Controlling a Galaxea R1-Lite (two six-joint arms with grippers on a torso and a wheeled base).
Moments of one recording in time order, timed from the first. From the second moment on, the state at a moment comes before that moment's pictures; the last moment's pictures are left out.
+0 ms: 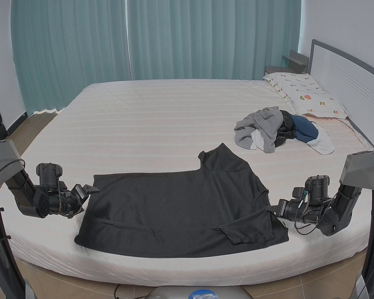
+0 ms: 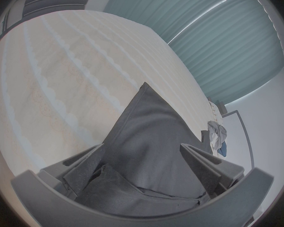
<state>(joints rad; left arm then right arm) 0.14 2.19 -0.73 -0.71 -0.31 -0.68 0.14 2.31 -0.60 -1.13 0.38 0.45</state>
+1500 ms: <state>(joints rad) 0.15 2.20 -0.53 -0.95 -0.30 -0.57 0.13 2.26 -0.57 -1.17 0.38 0.50</state>
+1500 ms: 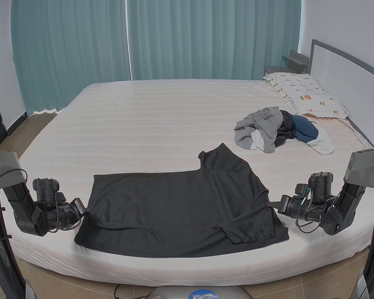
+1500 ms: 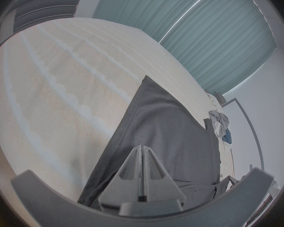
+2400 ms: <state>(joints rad) 0.19 2.09 -0.51 -0.87 -0.27 -0.65 0.12 2.22 -0.46 -1.26 0.38 0.50</state>
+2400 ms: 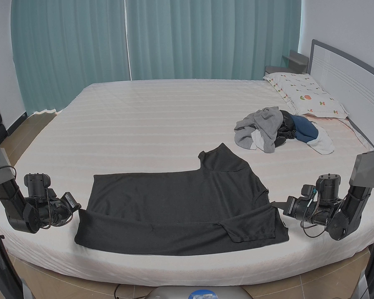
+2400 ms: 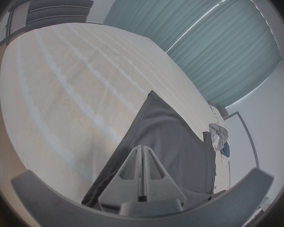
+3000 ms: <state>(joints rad) 0.20 1.90 -0.54 -0.62 -0.26 -0.64 0.13 2.18 -0.35 -1.39 0.37 0.43</state>
